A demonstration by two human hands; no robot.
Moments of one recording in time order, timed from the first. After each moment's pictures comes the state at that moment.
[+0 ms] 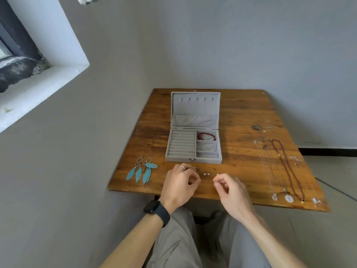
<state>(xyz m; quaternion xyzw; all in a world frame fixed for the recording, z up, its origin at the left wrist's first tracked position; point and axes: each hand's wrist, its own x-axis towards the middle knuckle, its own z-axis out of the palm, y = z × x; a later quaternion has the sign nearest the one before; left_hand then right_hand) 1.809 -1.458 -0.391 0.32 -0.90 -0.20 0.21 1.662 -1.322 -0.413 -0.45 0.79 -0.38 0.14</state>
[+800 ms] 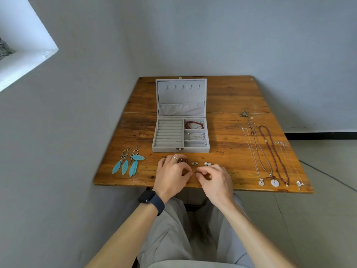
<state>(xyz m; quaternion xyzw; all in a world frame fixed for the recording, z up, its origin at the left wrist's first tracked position) 1.792 -1.453 -0.404 0.32 -0.93 -0.15 0.13 1.672 -1.335 -0.433 -0.39 0.84 -0.38 0.07</state>
